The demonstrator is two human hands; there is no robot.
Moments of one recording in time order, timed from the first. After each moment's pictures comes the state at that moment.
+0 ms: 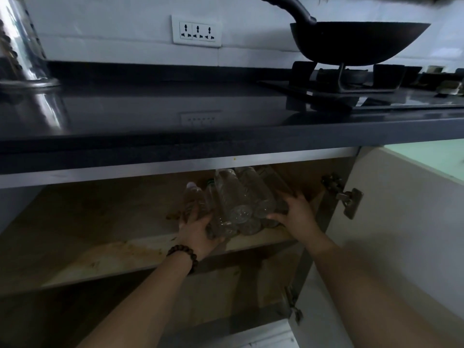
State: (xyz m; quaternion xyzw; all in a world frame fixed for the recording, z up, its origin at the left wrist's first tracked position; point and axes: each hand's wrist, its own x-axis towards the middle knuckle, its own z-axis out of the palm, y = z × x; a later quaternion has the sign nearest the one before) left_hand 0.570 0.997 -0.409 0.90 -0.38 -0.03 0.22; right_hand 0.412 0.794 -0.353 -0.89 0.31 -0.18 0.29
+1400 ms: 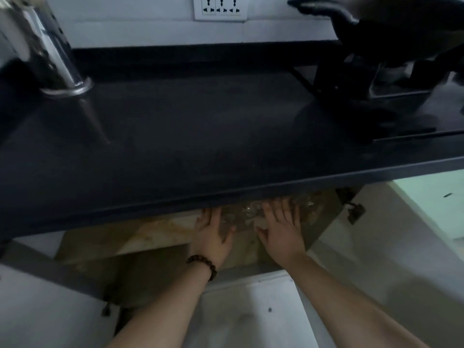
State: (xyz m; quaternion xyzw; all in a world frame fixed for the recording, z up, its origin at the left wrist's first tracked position) left_hand 0.506 1.068 -0.321 0.90 -0.28 -0.09 0.33; right_hand 0.400 0.910 -0.304 -0.96 0.25 -0.07 0.07
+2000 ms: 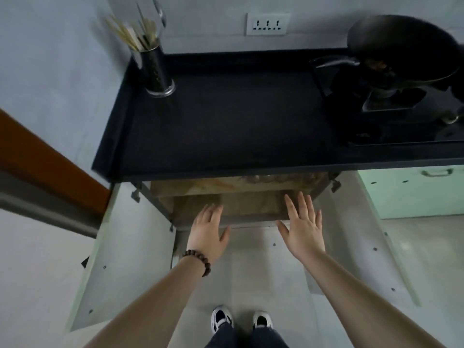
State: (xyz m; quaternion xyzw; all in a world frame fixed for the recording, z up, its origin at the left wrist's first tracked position) left_hand 0.375 1.260 -0.083 0.93 -0.26 -0.15 0.23; right_hand 0.259 1.046 -0.072 -0.95 0.27 0.05 0.14
